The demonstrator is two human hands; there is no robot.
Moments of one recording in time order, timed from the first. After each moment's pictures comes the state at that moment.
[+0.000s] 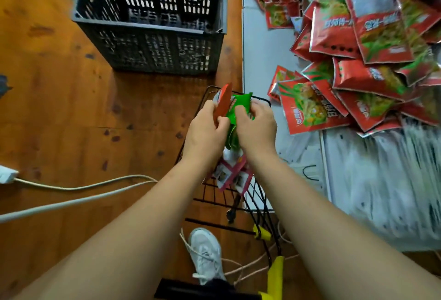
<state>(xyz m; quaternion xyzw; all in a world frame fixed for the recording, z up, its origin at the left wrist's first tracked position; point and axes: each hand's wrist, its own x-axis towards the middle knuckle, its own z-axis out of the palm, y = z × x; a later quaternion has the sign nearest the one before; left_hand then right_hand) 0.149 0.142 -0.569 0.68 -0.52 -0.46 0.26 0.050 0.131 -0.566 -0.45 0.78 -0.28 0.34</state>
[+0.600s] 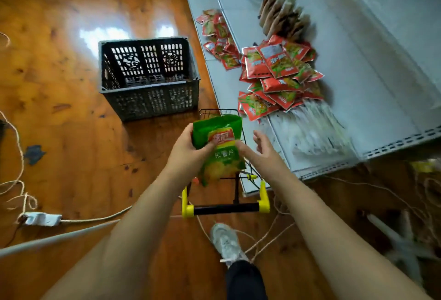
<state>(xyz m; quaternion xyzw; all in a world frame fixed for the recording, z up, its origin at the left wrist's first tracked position) 0.248 0.275 -0.354 0.53 -0.48 -0.63 0.29 0.073 0.330 -0.344 -0.36 0.73 -0.29 0.50</state>
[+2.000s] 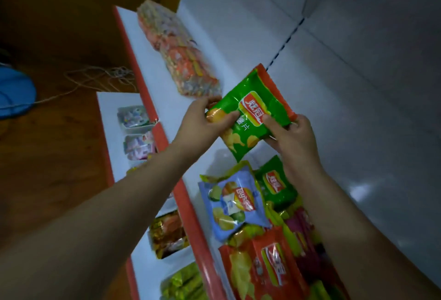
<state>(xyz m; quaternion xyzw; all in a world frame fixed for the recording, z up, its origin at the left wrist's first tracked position) -0.489 1.488 -0.240 -0.20 -0.67 -0.71 -0.10 -0.388 1.629 -0.179 0.29 0.75 -0.52 -0.28</state>
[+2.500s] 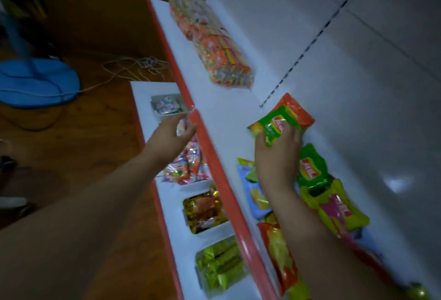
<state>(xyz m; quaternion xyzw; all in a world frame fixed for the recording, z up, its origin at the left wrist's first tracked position) -0.503 1.376 -0.323 -0.17 -0.82 -0.53 -0.12 -0.388 1.545 -0.251 0.34 0.87 -0.15 -0.32</state>
